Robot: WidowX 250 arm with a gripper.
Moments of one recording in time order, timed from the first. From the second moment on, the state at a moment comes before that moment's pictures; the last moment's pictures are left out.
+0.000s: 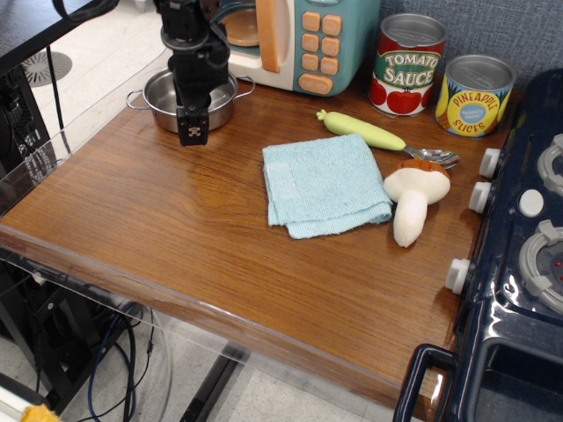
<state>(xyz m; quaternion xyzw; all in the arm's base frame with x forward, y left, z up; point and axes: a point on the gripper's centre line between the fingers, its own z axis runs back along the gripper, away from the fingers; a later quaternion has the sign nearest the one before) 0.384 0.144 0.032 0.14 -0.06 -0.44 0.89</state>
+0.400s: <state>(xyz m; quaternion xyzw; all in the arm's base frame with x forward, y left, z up) 0.388 0.151 0.033 0.16 -0.07 -0.43 0.89</state>
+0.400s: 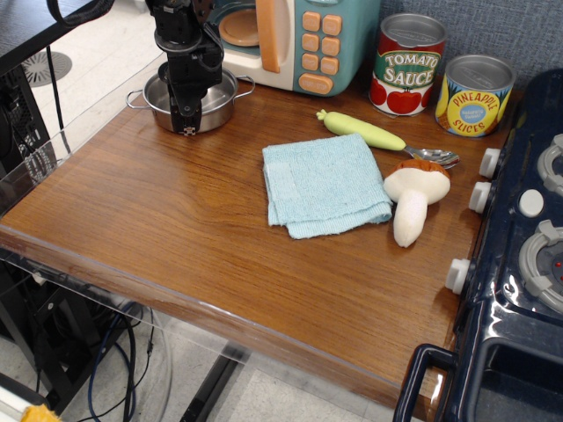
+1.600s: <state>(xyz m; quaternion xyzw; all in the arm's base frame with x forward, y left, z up) 0.364 0.110 0.086 0.16 -0.14 -0.45 0.87</state>
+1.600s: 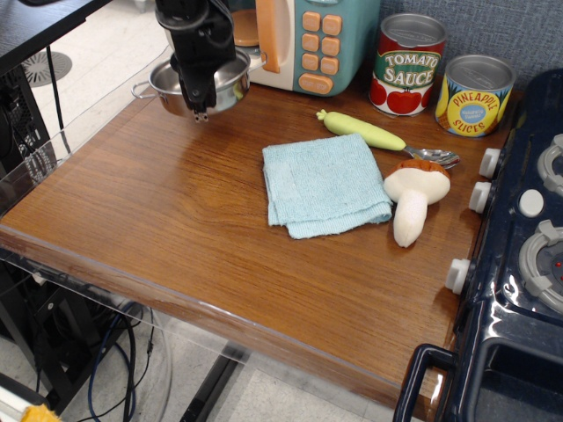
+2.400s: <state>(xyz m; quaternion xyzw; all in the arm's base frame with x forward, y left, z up) 0.280 -0.024 0.082 0.02 -0.14 -0.52 0.84</state>
